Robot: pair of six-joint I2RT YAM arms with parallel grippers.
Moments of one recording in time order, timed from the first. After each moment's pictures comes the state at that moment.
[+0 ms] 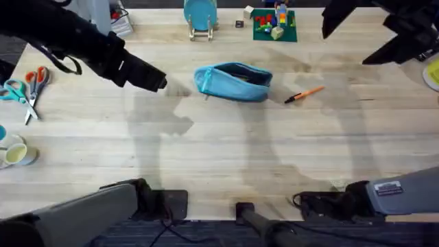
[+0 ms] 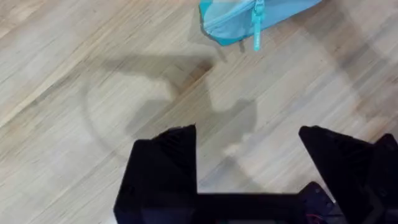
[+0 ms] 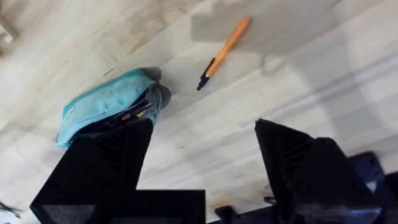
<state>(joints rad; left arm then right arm) 0.22 1.36 1.38 -1.37 0.47 0.80 0.04 1.67 1.85 -1.55 -0.05 0.70</state>
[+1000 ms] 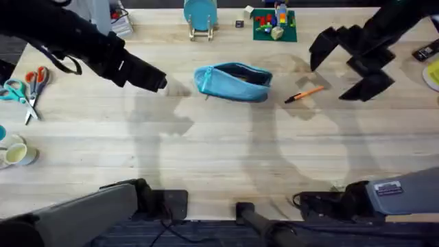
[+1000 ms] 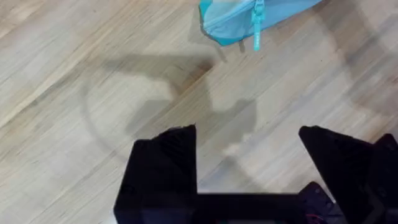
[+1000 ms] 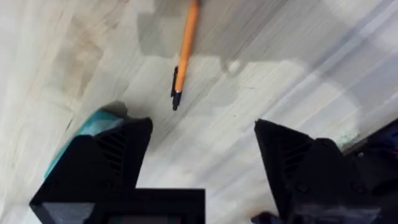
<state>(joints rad) 0.22 1.36 1.38 -1.37 0.47 0.80 0.03 1.67 1.48 -1.36 -0.03 1.04</state>
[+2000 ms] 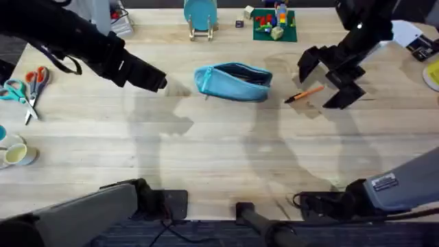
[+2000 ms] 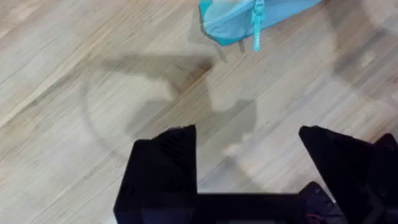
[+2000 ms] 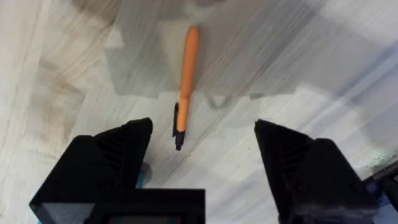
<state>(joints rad) 0.22 1.36 1.38 -1.37 0.47 0.80 0.03 1.80 1.36 -1.17 -0.03 1.11</state>
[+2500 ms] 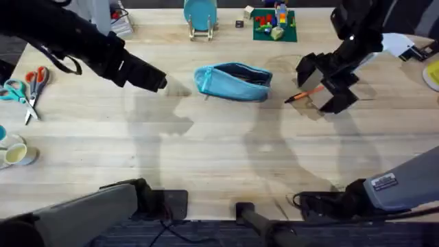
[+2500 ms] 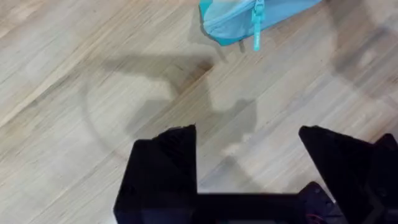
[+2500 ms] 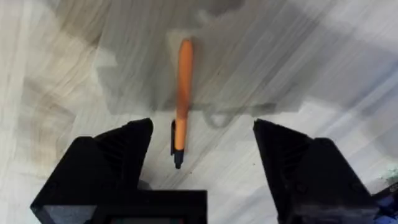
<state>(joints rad) 0.22 1.36 1.38 -1.37 0.47 0.80 0.03 1.81 1.27 -1.06 -0.02 1.15</state>
